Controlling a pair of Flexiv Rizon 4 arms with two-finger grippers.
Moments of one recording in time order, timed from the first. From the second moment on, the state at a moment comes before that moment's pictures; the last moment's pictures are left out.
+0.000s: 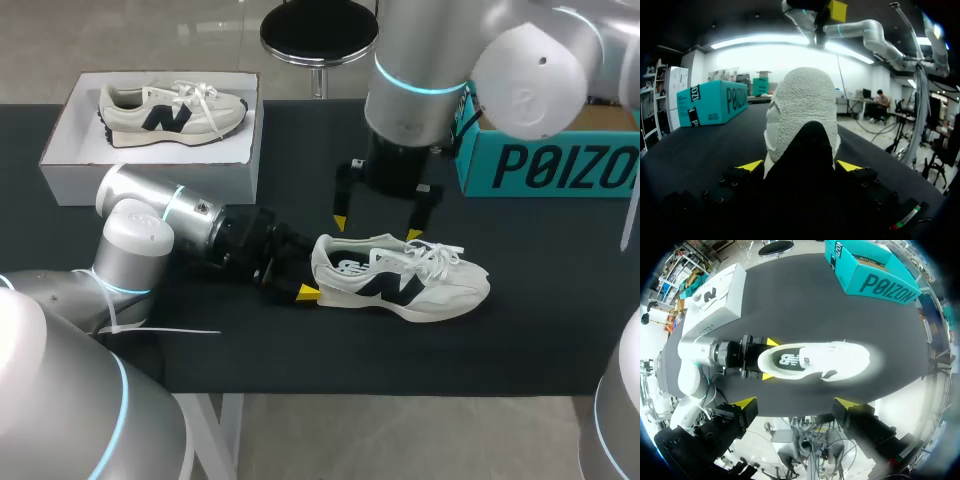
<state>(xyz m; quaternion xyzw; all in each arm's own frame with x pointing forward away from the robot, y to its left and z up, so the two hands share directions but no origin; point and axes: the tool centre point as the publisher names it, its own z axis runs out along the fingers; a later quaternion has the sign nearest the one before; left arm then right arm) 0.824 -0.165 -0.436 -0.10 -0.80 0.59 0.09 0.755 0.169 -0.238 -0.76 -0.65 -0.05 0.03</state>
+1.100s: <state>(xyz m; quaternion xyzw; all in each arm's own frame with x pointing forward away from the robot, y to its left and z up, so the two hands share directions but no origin) 0.824 -0.165 -0.436 -0.10 -0.80 0.59 0.09 0.768 0.176 -0.265 -0.79 -0.61 -0.01 0.01</state>
